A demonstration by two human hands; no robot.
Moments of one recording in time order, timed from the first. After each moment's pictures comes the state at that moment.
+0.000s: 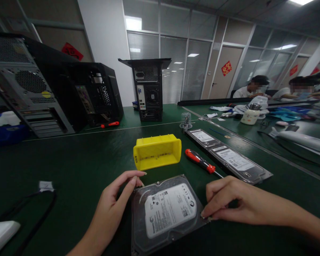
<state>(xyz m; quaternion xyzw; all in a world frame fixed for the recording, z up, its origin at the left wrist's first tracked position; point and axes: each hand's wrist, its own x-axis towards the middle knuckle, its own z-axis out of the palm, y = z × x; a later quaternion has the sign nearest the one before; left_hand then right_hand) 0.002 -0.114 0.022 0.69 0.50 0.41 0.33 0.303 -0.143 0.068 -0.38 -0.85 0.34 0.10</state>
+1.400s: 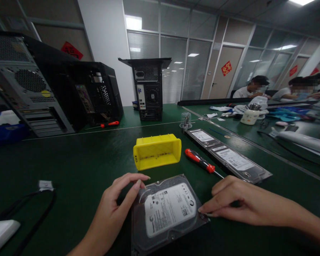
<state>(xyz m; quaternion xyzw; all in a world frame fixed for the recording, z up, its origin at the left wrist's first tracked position) 0.004 -0.121 0.025 0.73 0.48 0.39 0.29 0.304 -0.149 0.074 -0.37 -0.88 0.29 0.08</state>
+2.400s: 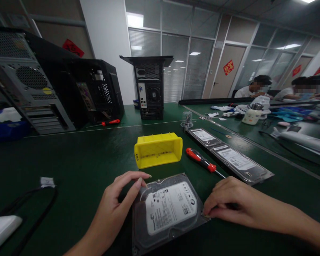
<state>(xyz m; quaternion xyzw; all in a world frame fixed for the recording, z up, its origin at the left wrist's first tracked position) 0.005 -0.120 0.025 0.73 0.48 0.40 0.28 0.297 -0.152 0.068 -0.39 -0.88 0.25 0.08</state>
